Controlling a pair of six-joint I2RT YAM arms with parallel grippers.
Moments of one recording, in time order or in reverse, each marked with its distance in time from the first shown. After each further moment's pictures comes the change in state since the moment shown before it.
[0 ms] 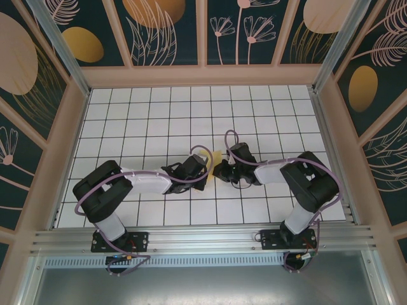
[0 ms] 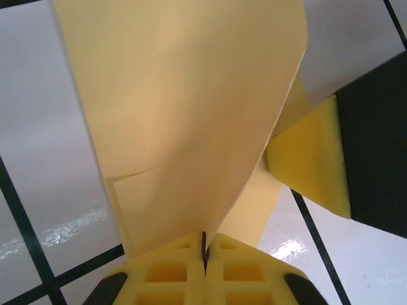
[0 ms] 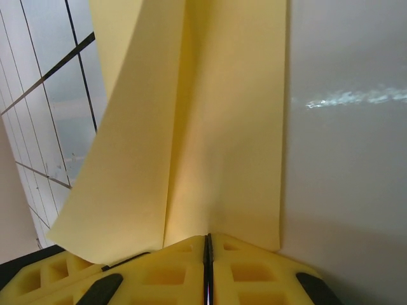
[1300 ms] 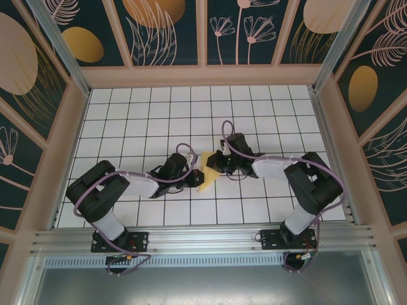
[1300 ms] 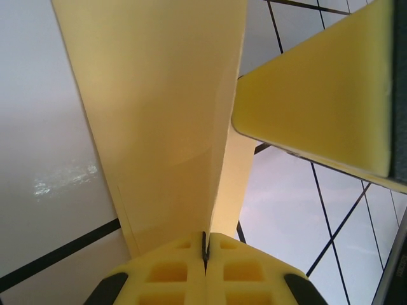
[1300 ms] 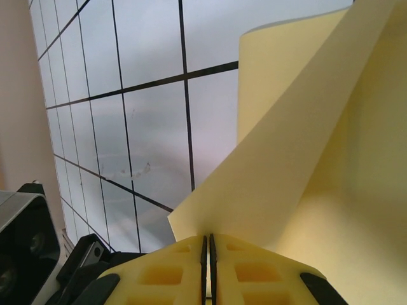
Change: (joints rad) left arm 0.147 -0.034 -0.220 0.438 0.376 -0.208; right arm 0.020 -0.019 0.140 -0.085 -0.023 -0.031
